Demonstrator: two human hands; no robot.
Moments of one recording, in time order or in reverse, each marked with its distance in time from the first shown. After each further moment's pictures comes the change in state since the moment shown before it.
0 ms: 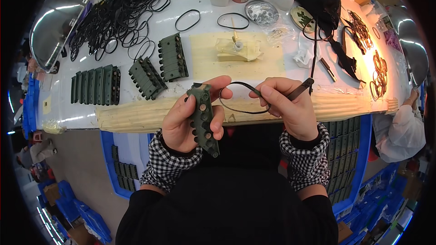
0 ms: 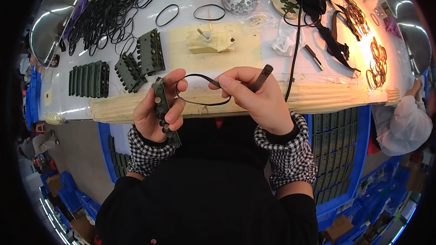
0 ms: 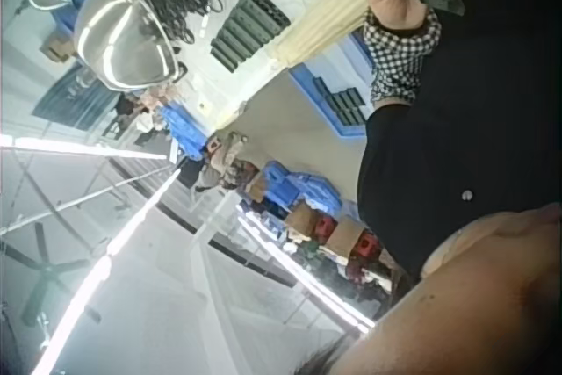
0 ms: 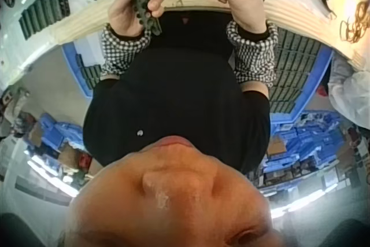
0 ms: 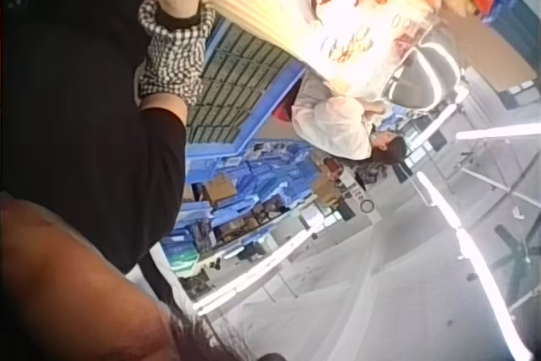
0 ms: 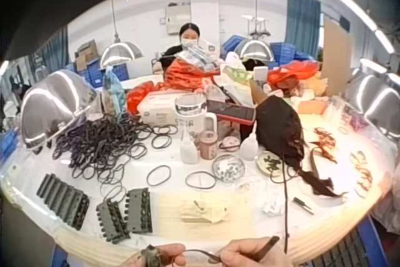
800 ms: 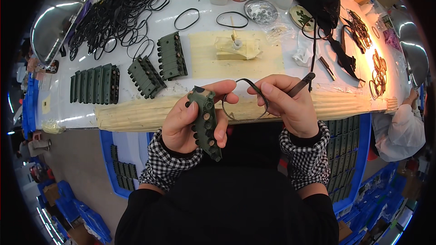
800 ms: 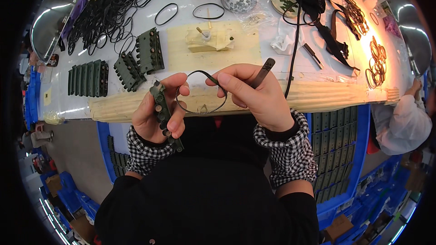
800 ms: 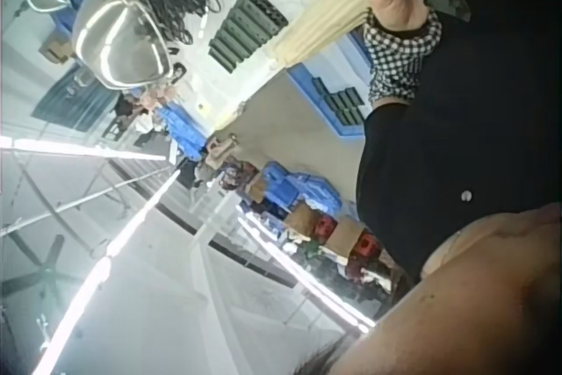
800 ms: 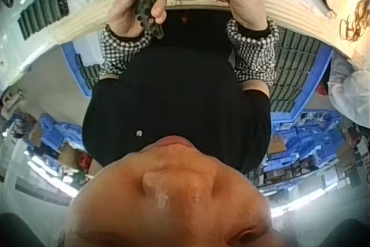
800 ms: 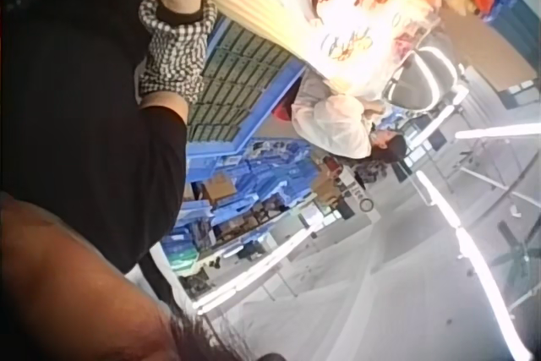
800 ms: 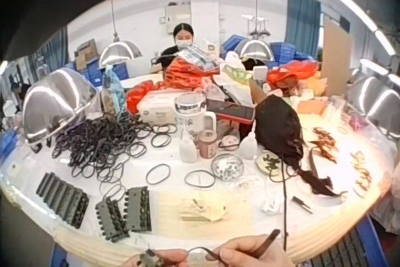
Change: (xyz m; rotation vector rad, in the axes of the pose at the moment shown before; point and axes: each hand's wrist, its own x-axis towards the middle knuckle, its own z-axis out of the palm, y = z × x) left_hand -0.002 0.000 0.004 0.133 -0.078 -0.045; right_hand 0.000 -0.005 -0.002 0.087 -0.078 0.040
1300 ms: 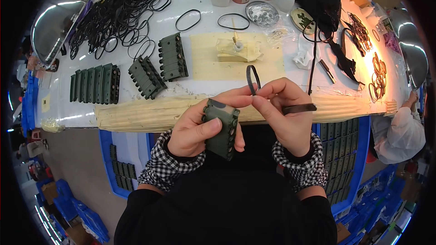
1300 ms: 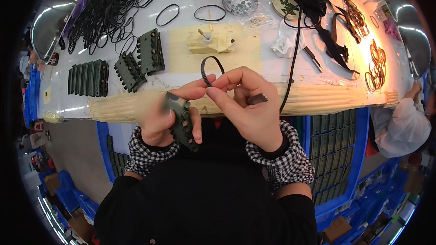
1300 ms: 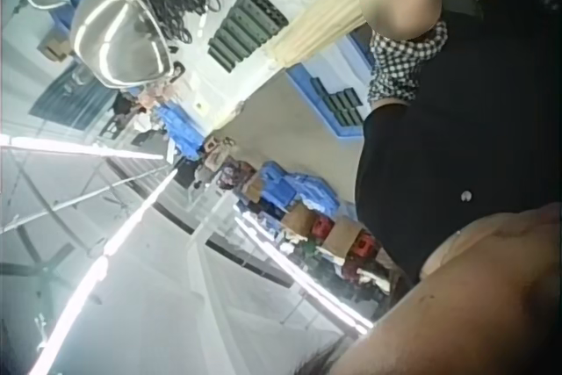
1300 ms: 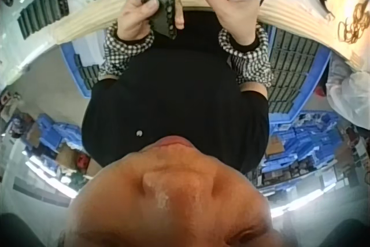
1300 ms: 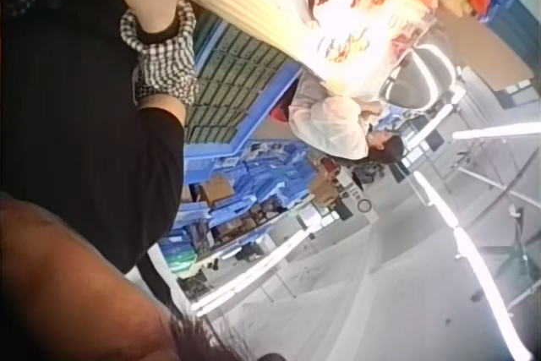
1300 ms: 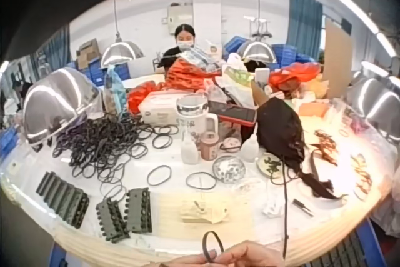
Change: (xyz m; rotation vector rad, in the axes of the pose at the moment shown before) left_hand 0.005 -0.005 0.011 0.400 0.040 -0.028; right_hand -0.005 0.021 0.018 -0.250 0.229 -0.366
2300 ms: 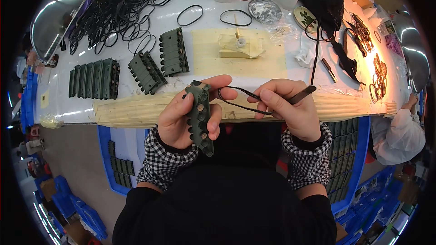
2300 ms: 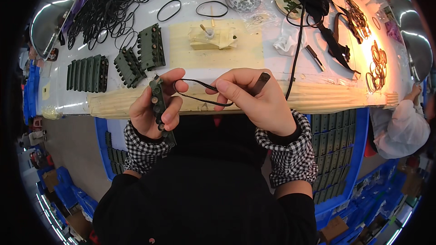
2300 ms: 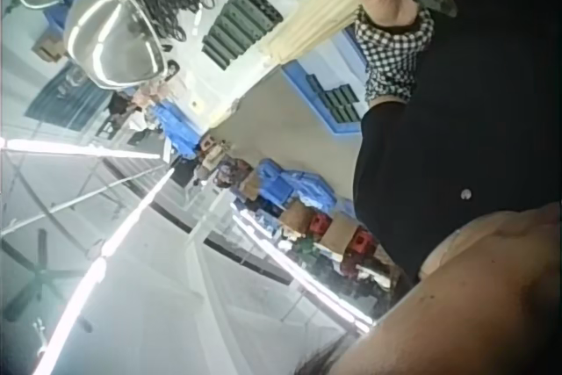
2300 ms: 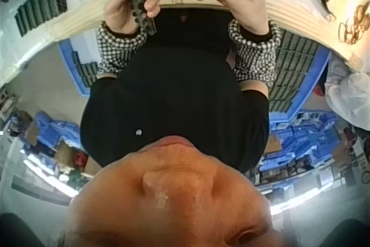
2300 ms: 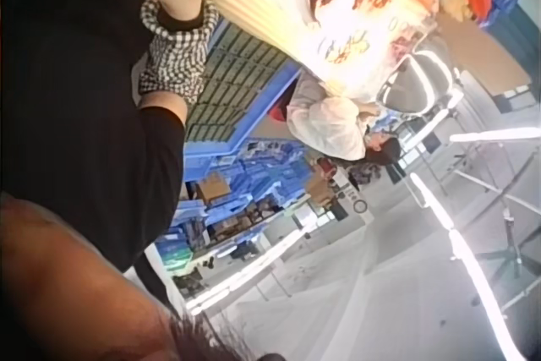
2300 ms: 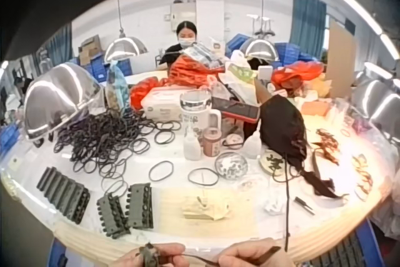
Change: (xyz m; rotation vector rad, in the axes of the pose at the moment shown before) left_hand -0.009 0.003 -0.022 -0.529 0.008 0.005; right_hand 0.015 -0.020 -0.019 0.140 -0.344 0.303
